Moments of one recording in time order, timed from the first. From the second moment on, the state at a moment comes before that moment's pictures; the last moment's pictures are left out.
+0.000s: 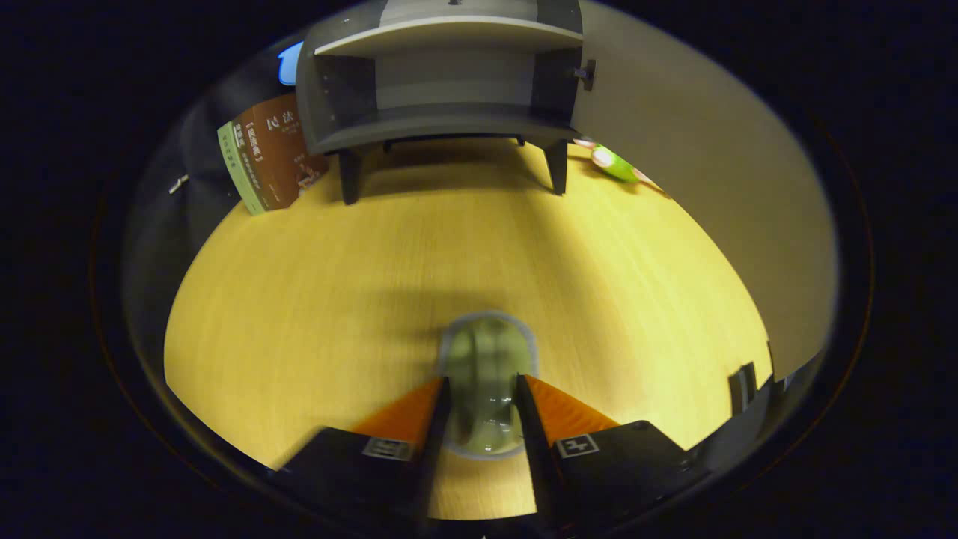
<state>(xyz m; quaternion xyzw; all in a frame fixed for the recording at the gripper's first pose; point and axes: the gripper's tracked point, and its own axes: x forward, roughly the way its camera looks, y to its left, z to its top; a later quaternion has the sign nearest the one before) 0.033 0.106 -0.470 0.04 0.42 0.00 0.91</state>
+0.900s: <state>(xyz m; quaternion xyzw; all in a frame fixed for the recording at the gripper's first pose) 0.056 0.099 -0.311 0.09 0.35 0.04 0.93</state>
